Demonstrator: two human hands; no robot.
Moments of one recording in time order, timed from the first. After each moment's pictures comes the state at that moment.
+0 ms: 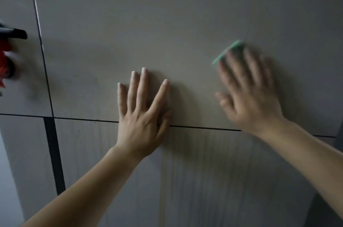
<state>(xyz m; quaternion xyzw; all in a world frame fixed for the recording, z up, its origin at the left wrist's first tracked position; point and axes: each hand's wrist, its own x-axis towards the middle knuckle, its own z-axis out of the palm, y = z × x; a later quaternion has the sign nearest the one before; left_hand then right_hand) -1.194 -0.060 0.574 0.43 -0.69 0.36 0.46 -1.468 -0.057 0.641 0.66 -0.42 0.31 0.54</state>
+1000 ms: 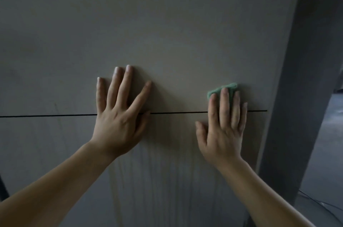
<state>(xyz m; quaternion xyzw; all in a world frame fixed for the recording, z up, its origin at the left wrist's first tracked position) -1.284 -0.048 0.563 0.38 -0.74 0.36 0.43 -1.550 -0.045 0.504 0.59 -0.53 0.44 0.43</state>
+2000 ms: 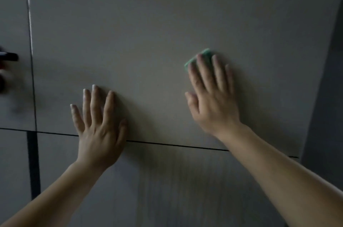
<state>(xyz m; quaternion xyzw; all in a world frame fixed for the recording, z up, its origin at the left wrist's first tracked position) -1.172 -0.054 0.578 0.53 -0.62 0.30 0.50 -1.450 -0.060 0.678 0.66 -0.43 0.36 0.50</state>
